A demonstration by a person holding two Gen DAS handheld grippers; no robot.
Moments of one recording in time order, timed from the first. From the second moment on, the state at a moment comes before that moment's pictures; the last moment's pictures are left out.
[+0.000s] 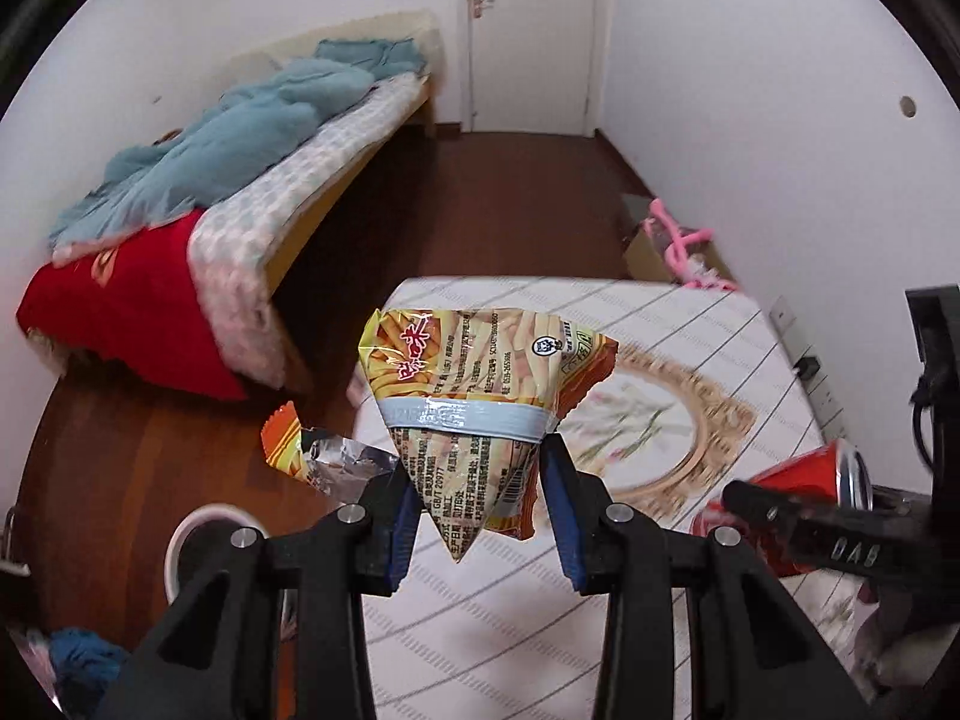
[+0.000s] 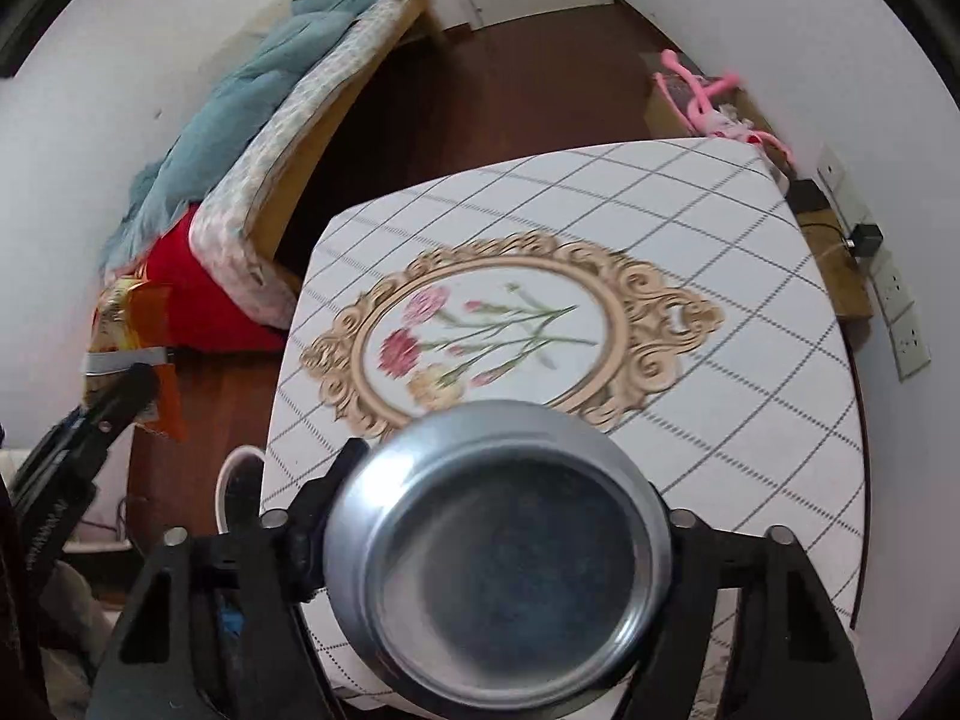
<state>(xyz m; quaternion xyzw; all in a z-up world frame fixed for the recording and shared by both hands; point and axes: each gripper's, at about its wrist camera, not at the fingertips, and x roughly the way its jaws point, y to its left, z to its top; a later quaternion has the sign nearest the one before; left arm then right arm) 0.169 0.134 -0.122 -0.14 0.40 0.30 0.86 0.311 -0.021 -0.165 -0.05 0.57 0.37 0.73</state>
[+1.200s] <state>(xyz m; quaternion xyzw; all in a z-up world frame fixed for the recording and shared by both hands) -0.116 0.435 -0.318 -0.36 0.48 0.42 0.68 0.023 0.372 -0.354 -0.19 0.65 0.47 0.56</state>
